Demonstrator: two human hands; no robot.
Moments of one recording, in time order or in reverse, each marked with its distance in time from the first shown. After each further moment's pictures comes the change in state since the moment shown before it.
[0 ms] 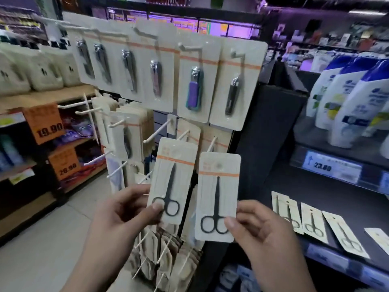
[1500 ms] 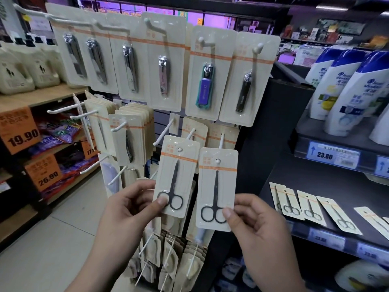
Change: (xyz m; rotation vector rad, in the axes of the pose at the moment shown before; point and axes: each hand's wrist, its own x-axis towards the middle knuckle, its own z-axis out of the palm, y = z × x) left_hand 0.038 -0.019 -0.032 -0.038 -0.158 -0.027; right_hand 0.001 -0.001 0.053 -0.039 0.216 -0.004
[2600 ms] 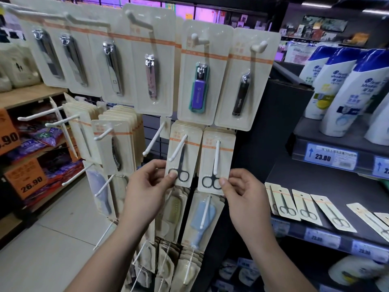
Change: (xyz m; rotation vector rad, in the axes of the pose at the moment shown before) left_hand 0.084 -0.028 0.034 0.156 0.035 0.070; right_hand 0.083 0.028 0.016 -0.131 0.203 -0.054
